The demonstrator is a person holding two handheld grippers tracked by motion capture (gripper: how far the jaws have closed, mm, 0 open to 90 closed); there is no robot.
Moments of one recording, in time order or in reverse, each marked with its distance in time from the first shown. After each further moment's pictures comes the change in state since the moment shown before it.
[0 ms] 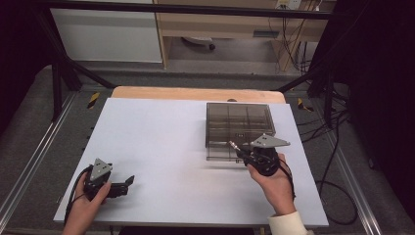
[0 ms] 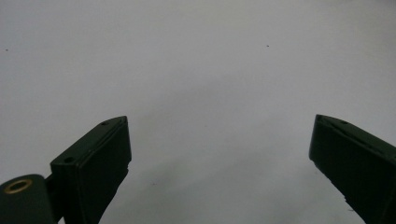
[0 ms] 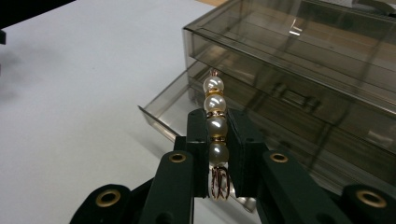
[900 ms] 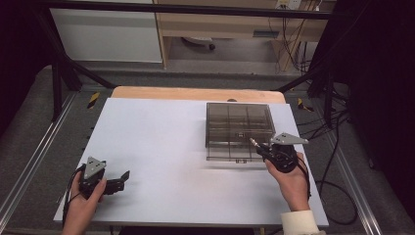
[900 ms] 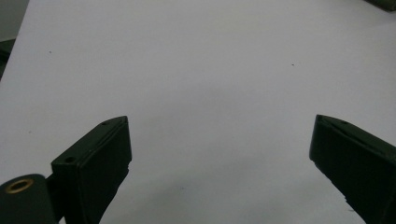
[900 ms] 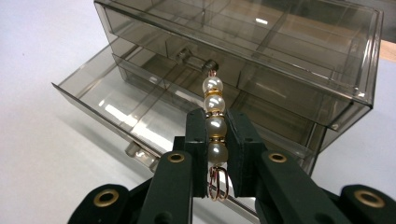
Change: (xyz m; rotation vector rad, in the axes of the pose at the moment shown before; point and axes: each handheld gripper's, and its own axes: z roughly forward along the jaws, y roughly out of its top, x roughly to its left) left arm 0.009 0.001 -0.005 -0.044 0.063 -0.064; right arm -0.048 -0.018 -0.013 0.033 -0.117 0.026
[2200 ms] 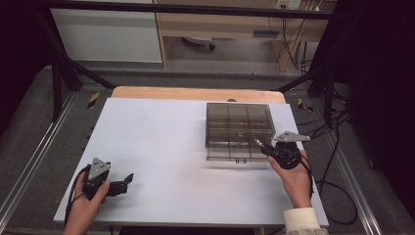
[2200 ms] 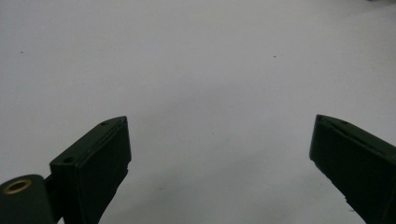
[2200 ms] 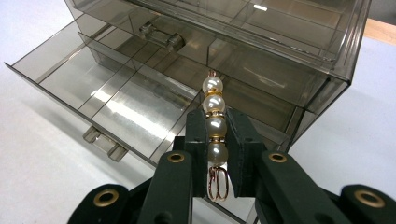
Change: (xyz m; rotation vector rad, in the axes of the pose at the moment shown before) left arm -0.007 0.000 0.003 0.013 -0.042 0.032; right arm -0.024 -0.008 0.011 0.050 -0.005 0.005
